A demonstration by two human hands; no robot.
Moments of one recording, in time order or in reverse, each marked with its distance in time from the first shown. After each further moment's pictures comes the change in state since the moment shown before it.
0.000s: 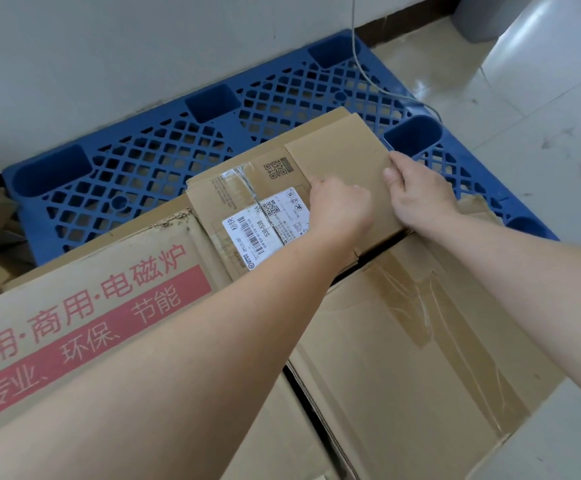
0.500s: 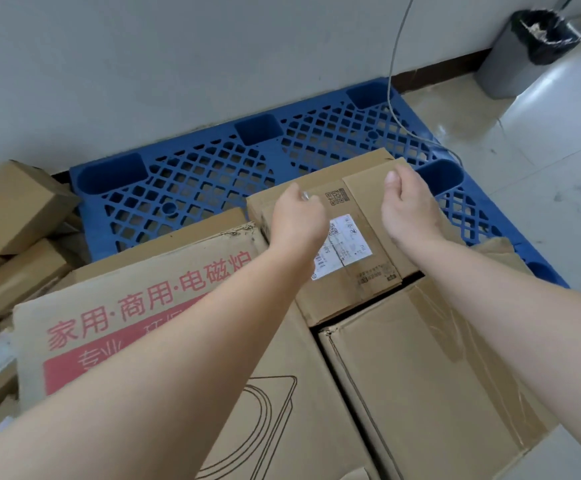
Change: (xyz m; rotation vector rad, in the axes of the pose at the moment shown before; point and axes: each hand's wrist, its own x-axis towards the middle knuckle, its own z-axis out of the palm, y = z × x) left_hand -0.038 -0.013 -0.122 -0.318 0.116 -0.035; right_hand -0.037 -0.122 -0.005 0.246 0.168 0.003
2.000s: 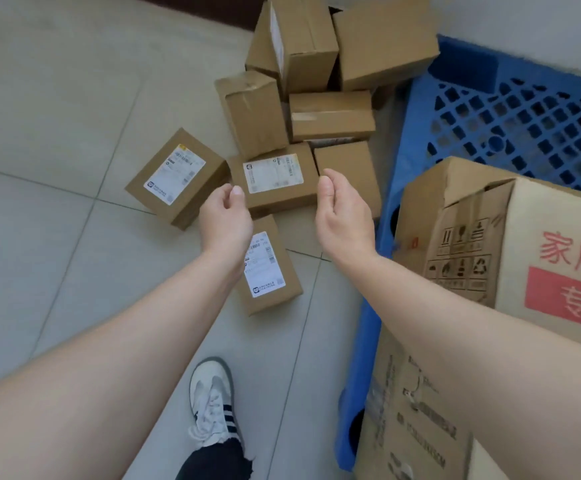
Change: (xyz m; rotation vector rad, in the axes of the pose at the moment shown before) left_hand -0.059 -0.343 -0.563 -0.344 0.924 -0.229; right_hand -0.366 -0.323 0.448 0.090 -0.700 -0.472
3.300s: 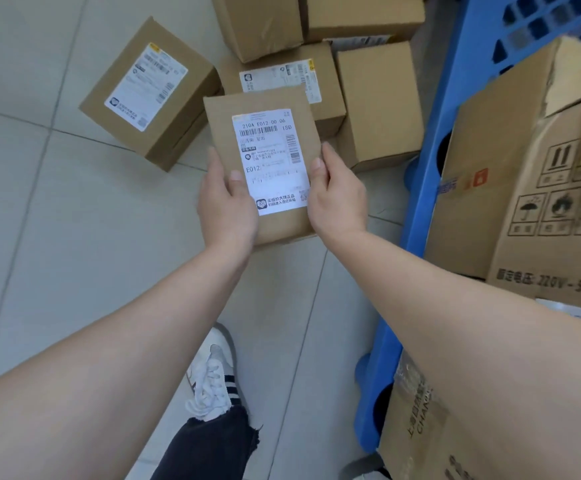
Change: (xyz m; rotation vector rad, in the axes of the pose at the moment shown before) left_hand 0.046 -0.132 0.018 0.118 -0.001 0.156; right_hand -0.004 0.093 0.113 -0.002 -0.026 0.160
